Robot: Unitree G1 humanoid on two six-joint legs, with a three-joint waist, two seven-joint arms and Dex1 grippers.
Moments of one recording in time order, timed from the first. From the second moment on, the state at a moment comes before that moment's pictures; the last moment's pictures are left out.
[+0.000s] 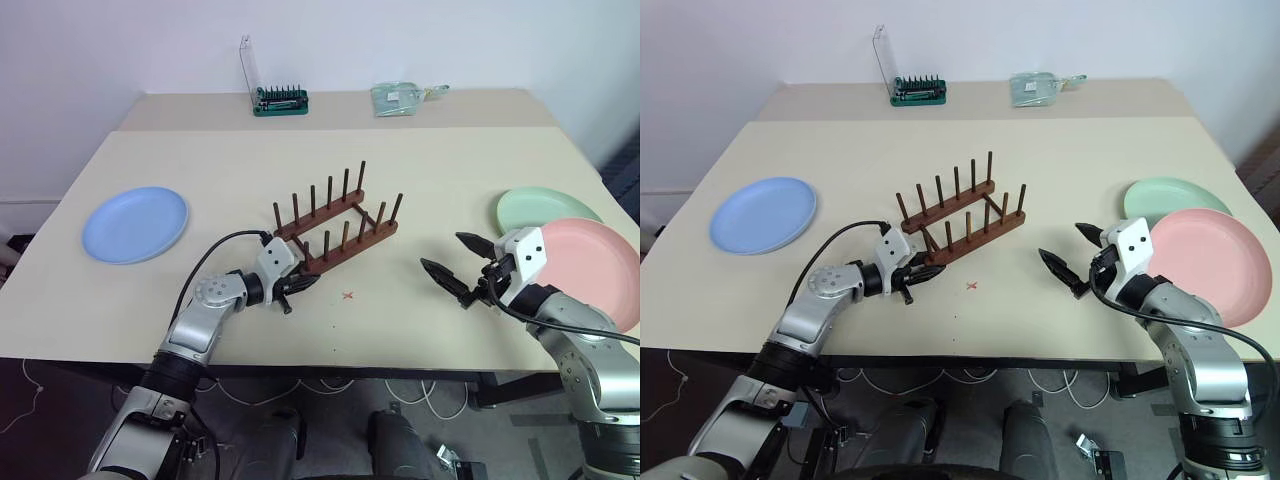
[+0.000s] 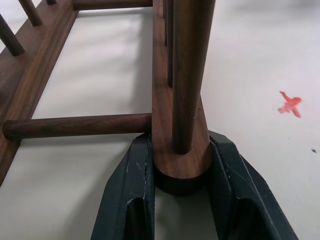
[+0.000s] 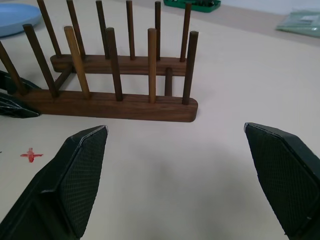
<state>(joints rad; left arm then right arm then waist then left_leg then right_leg) -0.43 0.38 -0.23 0.22 -0.10 0.18 -0.87 -0.04 -0.60 -0.23 -0.29 0.45 0.41 0.67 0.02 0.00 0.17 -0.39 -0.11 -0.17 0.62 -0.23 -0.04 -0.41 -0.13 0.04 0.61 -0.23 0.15</state>
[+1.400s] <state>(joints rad) -0.38 0.40 -0.26 0.09 -0.11 0.28 -0.94 -0.08 -0.62 -0.01 -0.21 0.18 0.47 0.57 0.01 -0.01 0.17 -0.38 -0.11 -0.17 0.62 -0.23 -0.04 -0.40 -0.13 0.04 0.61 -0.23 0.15</state>
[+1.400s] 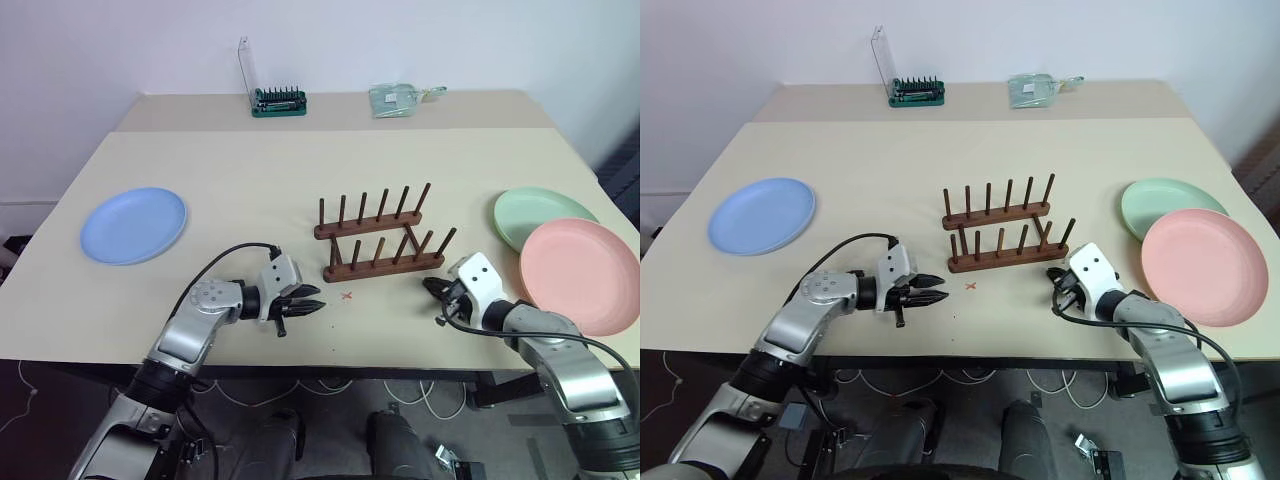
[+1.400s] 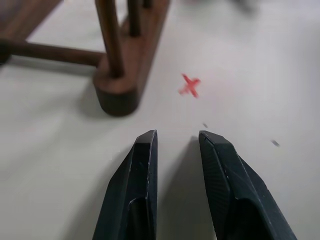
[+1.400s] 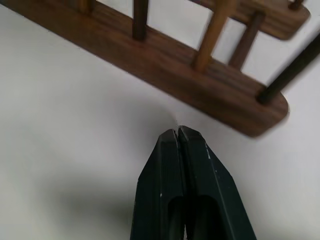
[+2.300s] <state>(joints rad) -0.55 0.29 -0.24 0.45 -0.01 0.04 -0.64 -0.31 -0.48 0.06 0.09 0.00 0.32 0.44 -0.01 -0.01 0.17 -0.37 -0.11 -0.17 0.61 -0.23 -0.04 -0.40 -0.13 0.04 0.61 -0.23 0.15</state>
